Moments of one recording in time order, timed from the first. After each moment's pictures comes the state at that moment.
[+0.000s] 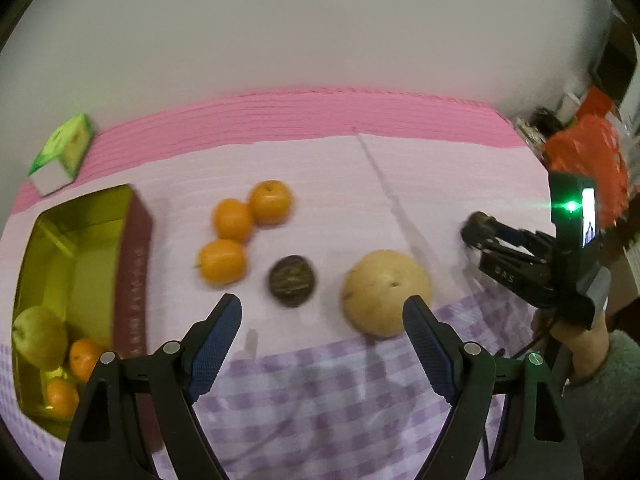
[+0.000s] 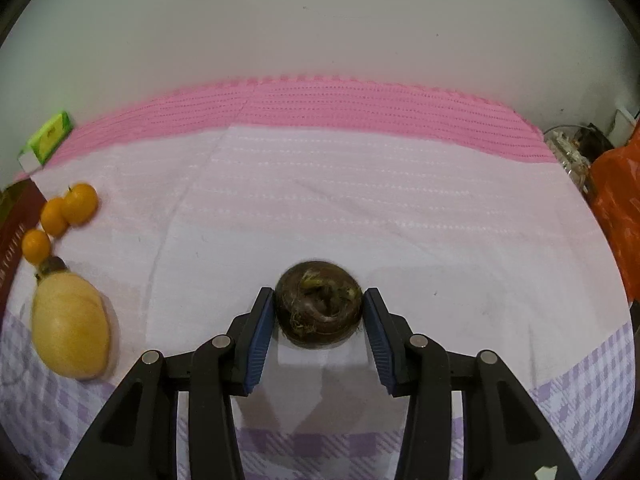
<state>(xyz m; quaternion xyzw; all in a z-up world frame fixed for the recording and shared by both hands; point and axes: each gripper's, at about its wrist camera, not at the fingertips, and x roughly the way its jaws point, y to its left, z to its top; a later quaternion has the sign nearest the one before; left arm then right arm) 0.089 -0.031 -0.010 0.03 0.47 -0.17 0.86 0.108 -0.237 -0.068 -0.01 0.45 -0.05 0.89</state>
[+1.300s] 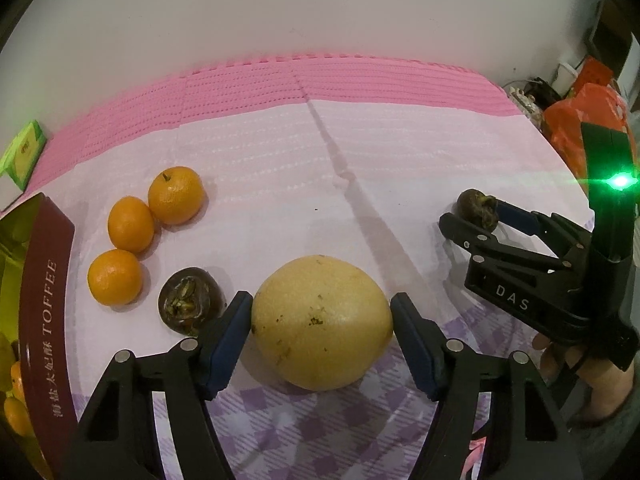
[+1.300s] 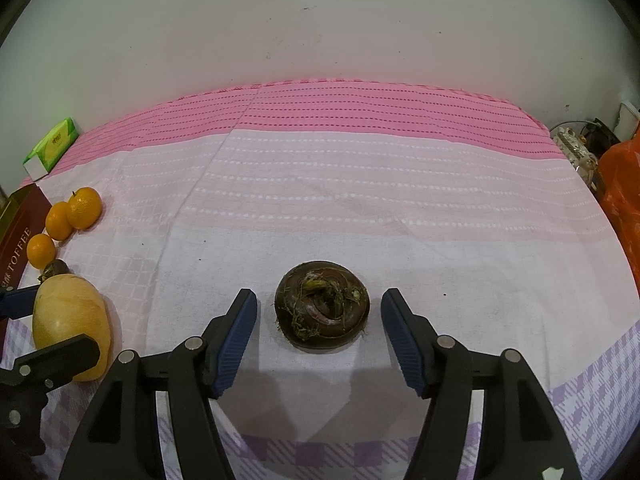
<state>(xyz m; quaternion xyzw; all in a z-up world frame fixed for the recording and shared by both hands) 0.112 -0.087 -0.054 0.04 0.49 -0.19 0.85 0.106 -0.240 -0.070 0.00 0.44 -0.04 0.90</state>
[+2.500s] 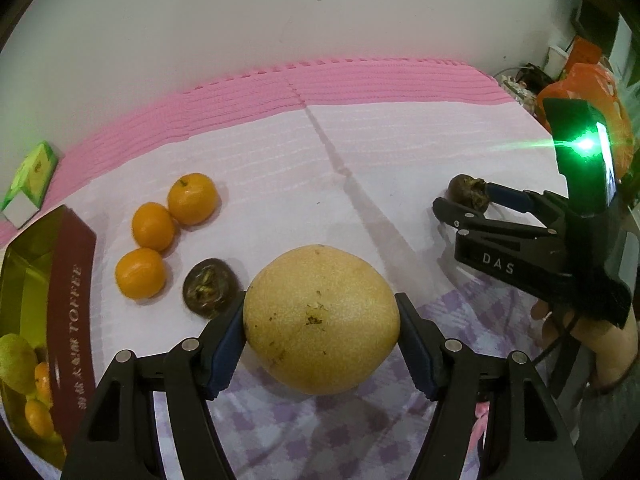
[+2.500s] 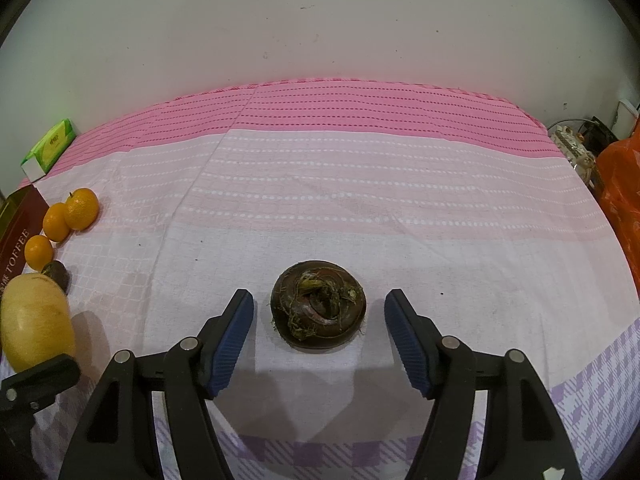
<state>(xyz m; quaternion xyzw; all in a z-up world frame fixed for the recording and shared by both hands) 0.089 -0.086 -0.040 0.08 0.48 -0.18 0.85 0.107 -0.242 -0.070 0.00 0.44 -0.04 0.90</state>
